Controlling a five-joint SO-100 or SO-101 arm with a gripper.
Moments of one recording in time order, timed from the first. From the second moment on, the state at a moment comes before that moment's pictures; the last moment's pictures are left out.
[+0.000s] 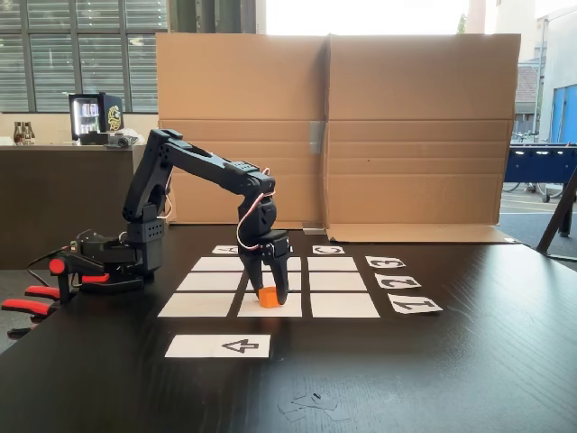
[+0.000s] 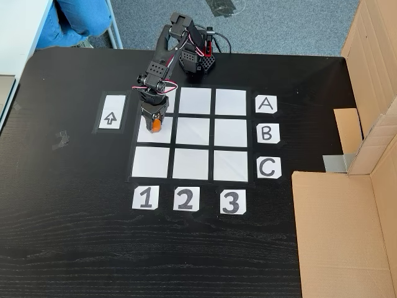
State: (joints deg) arm 19.5 64.6 83.8 72.3 97.4
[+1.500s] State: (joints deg) arm 95.7 174.1 154.9 44.6 92.0
